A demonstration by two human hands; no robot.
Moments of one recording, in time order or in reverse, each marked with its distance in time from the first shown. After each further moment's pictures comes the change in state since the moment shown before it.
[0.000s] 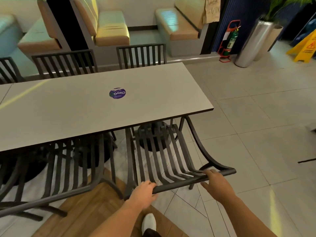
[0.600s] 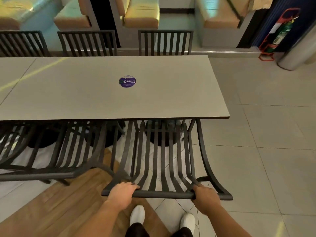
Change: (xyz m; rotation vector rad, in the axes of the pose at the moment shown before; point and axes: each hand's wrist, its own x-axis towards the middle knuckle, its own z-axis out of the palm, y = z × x) left_hand 0.022 0.013 0.006 0.232 -0.015 -0.224; right_hand 0.080 0.043 0.008 -0.332 -0.263 -0.249
